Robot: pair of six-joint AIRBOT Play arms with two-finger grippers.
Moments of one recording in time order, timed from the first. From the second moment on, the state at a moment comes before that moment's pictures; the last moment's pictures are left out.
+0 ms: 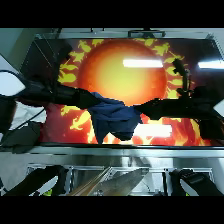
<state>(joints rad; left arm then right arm) -0.31 -1.04 1.26 0.83 -1.33 -1.38 0.27 -0.91 1.03 -0.67 1.17 1.23</state>
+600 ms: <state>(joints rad) -0.11 -1.27 0.98 0.99 -1.33 -1.32 0.12 -1.22 1.00 -0.75 1.17 1.13</state>
